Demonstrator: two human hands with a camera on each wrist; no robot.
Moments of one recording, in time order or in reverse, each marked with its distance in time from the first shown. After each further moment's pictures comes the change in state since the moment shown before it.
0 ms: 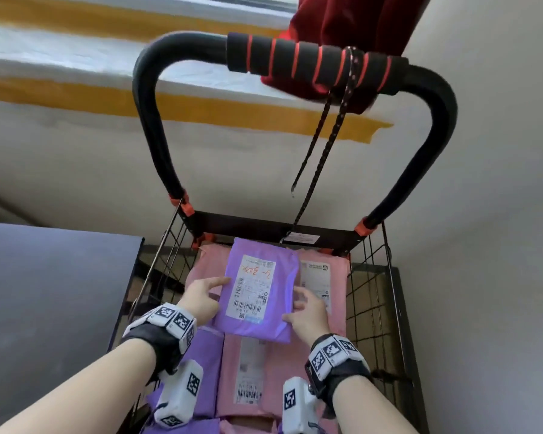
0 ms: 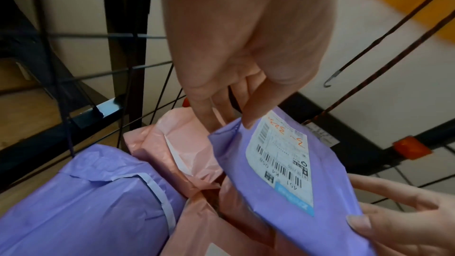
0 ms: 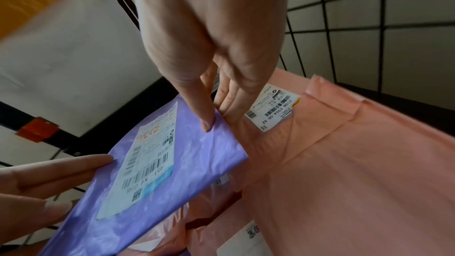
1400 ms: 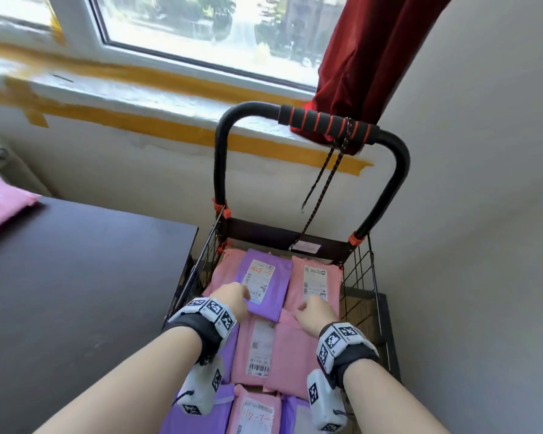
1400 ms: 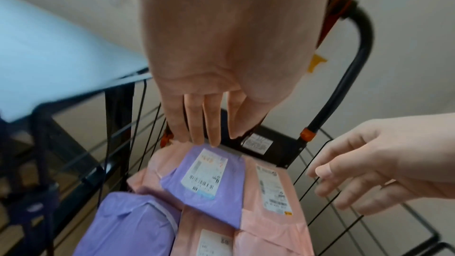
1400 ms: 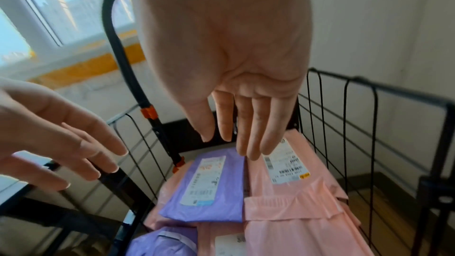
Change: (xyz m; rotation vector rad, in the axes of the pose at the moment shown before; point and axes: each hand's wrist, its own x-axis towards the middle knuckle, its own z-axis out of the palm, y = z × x) left_hand -0.131 0.022 -0.007 0.513 0.018 0.047; right_hand -0.129 -0.039 -0.016 -0.649 -0.023 -0.066
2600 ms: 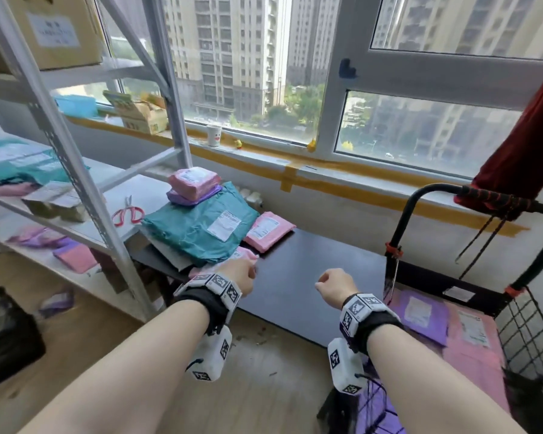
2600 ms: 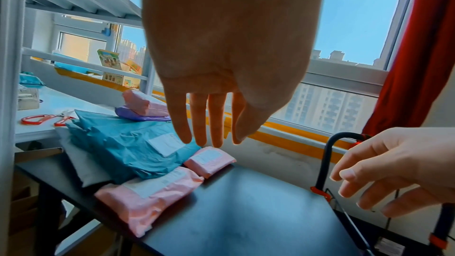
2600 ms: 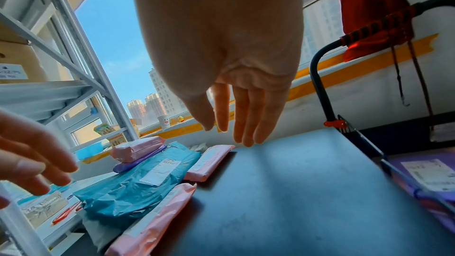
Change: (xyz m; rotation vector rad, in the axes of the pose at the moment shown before) left_hand -0.380 -0.379 -0.186 0.122 0.481 -0.077; right_hand -0.318 -0.322 0.193 -0.039 0.190 -0.512
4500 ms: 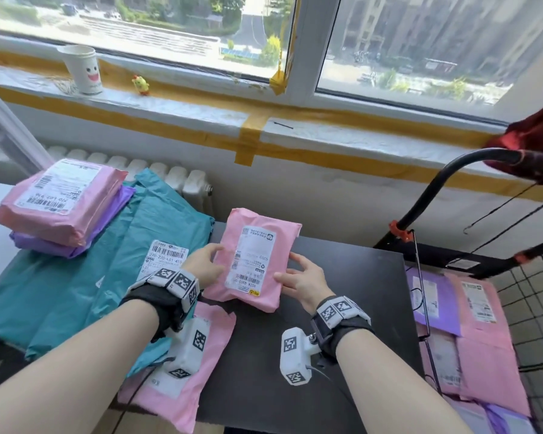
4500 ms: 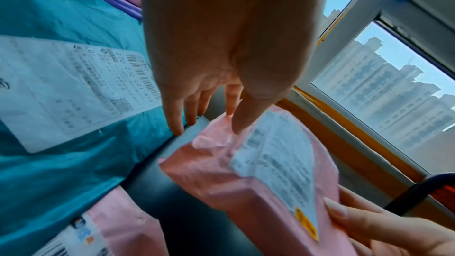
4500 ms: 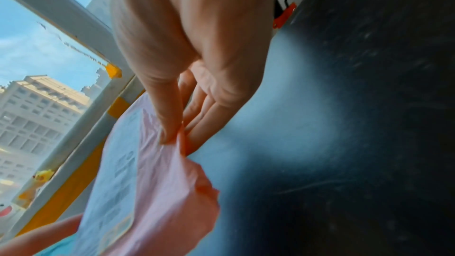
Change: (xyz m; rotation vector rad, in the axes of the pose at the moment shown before) left_hand 0.362 -0.063 0.007 -0.433 -0.276 -0.006; right_hand 0.272 -0.050 0.075 1.235 -0.059 0.368
